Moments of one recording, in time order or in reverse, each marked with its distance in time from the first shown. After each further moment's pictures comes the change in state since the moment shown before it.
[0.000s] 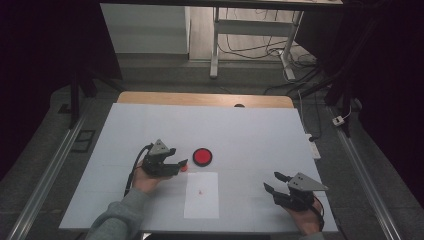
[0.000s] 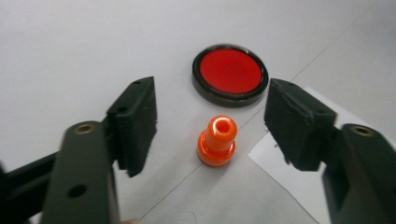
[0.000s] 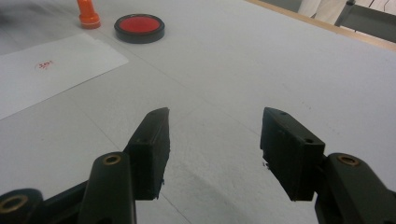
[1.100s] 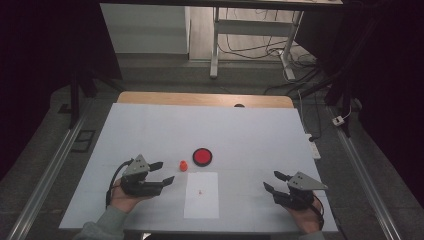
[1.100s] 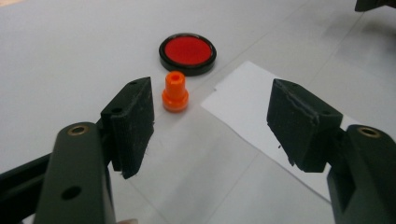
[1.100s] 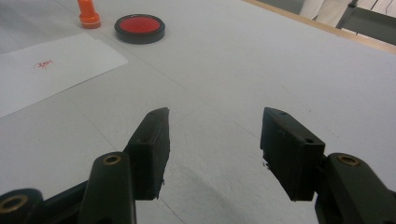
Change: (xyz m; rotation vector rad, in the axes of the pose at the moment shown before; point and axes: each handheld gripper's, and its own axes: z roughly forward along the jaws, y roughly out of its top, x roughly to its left) left arm -0.018 -0.034 -0.067 -0.026 -0.074 0.059; right arm -0.002 0.001 0.001 -0.001 0.006 -0.009
